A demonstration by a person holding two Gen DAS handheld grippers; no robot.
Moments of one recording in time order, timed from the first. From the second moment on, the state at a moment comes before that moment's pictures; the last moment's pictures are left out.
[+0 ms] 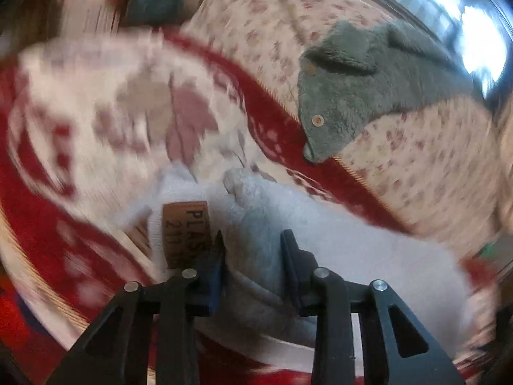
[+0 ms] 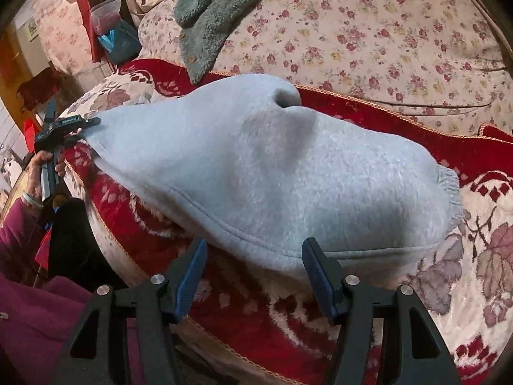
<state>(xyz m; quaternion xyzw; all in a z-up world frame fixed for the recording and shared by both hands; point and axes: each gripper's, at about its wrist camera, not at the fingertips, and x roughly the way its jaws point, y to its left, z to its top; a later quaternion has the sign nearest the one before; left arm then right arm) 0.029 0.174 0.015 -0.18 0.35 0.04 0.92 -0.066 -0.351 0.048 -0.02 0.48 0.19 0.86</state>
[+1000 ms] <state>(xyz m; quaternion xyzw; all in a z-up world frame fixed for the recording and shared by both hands) 0.045 0.044 0.011 -0.13 0.41 -0.13 0.90 -0.069 -0.505 0.020 0.29 0.44 0.06 0.85</state>
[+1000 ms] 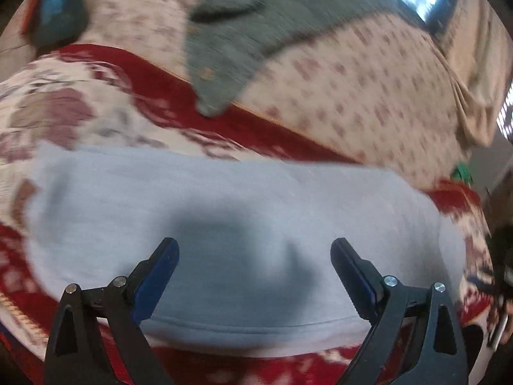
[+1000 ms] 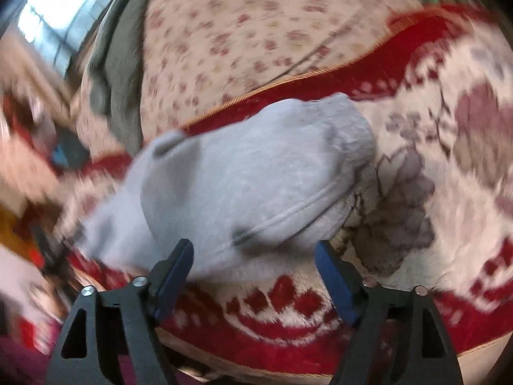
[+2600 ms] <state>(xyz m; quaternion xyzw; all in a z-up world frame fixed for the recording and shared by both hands) 0.134 -0.104 0.030 -0.09 0.45 -0.28 0.84 0.015 -0.443 0.040 0.14 0.38 0.04 0.91</state>
